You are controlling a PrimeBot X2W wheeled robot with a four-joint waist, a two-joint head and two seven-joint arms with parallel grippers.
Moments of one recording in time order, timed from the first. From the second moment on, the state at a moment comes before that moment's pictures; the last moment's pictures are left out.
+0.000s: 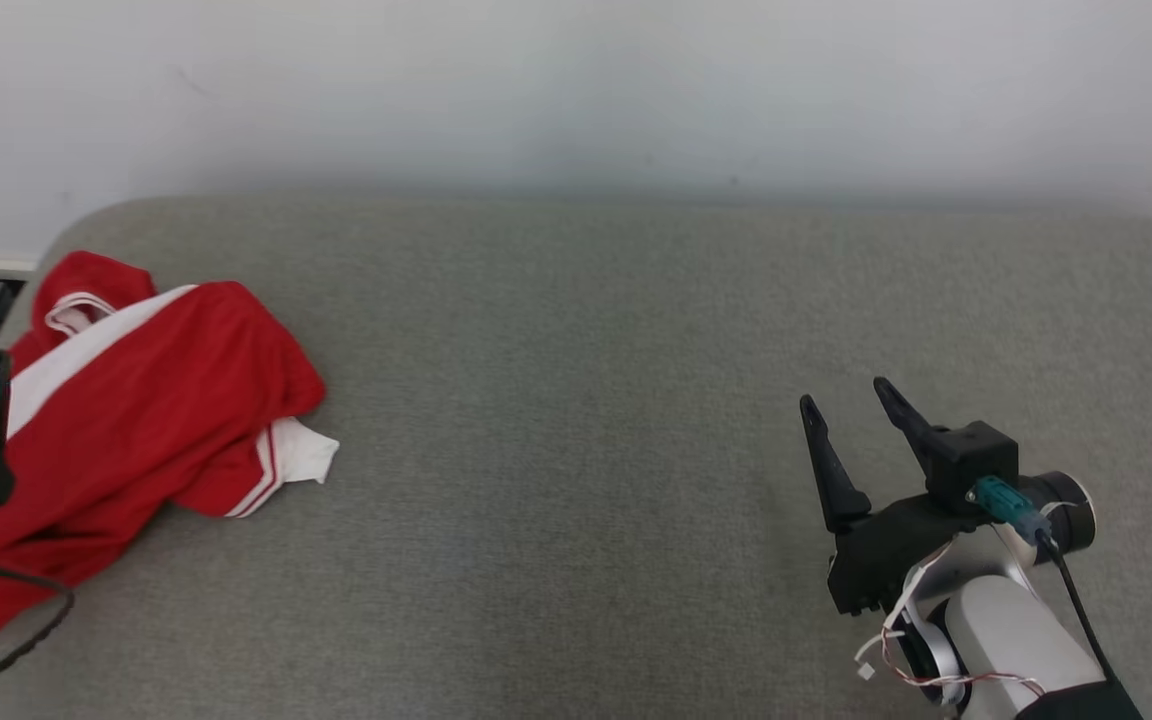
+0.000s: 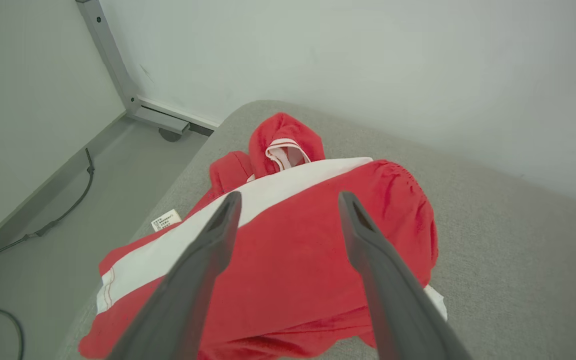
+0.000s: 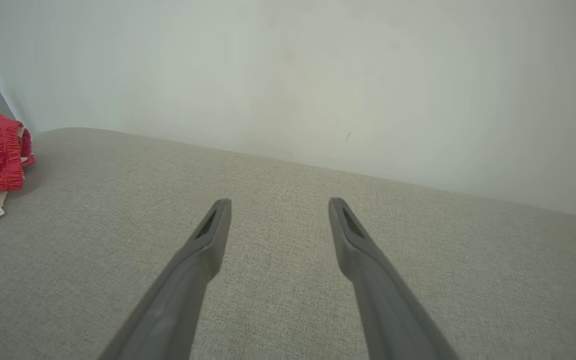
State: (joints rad) left arm -0.66 0.41 -0.01 0.75 -0.42 -0.12 0.29; right arm -0.33 -0.14 0.28 0.38 0.27 -0.07 -0.13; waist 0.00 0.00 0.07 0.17
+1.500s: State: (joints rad) left arm -0.87 0.41 -0.24 1.07 -0.50 -0.12 0.46; right arm -0.39 -0.16 0.28 0.40 0.24 -0.09 -0.09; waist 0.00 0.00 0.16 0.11
